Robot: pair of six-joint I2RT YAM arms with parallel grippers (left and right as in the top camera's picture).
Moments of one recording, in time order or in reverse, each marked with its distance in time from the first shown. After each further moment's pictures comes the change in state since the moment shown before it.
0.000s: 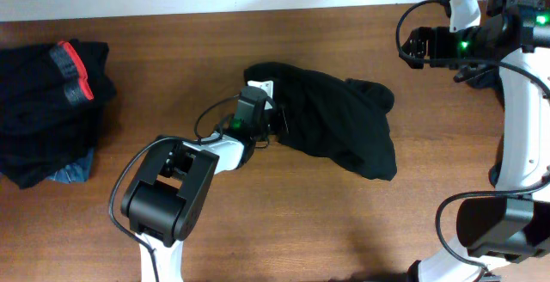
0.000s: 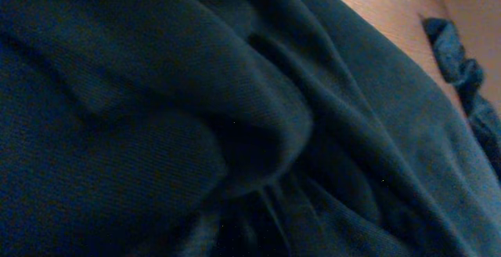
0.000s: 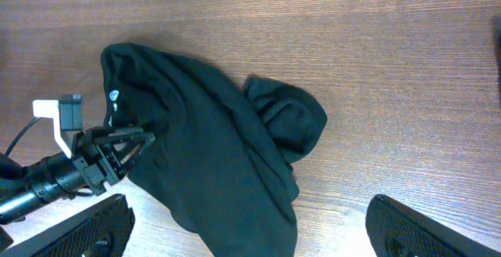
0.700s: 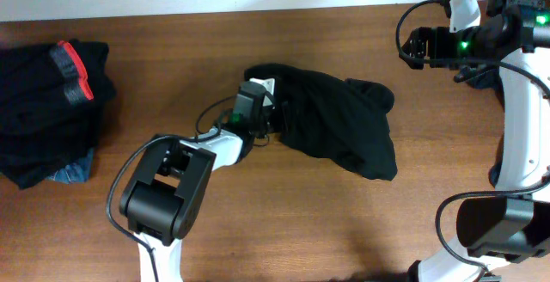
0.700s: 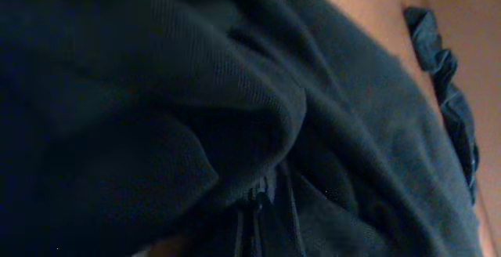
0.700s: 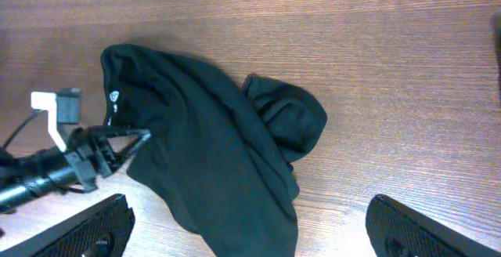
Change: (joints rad) left arm 0.031 -0.006 0.046 -0.077 0.089 -0.008; right arm 0.000 0.000 0.000 -0.002 0.000 0.000
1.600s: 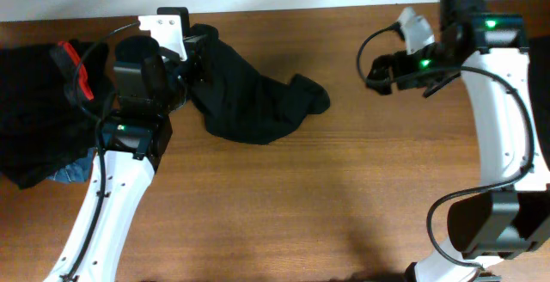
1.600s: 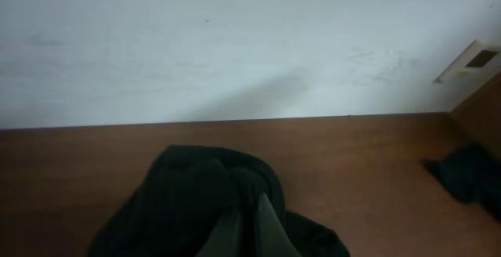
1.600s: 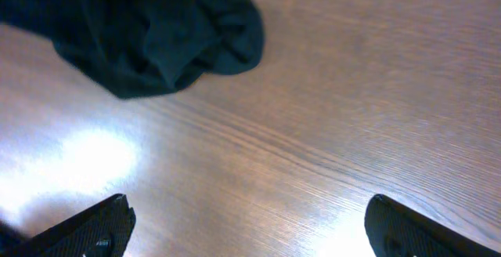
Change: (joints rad) left arm 0.267 -0.695 0.128 -0.484 -0.240 0.405; right arm 0.162 0.000 -0.153 -0.039 0.001 -0.132
